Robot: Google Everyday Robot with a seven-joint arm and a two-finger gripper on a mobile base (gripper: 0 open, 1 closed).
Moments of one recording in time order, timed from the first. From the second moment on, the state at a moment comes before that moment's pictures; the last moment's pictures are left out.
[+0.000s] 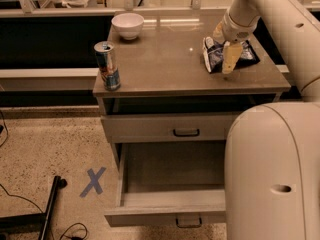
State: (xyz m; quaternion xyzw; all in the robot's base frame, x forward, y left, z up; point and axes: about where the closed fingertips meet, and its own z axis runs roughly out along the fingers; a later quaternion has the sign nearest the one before) arm 0.762 -0.223 0.853 -0.73 0.66 -0.10 0.17
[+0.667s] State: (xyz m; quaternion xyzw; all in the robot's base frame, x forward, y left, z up) arm 0.762 -0.216 0.847 -0.71 0.67 -0.05 0.22
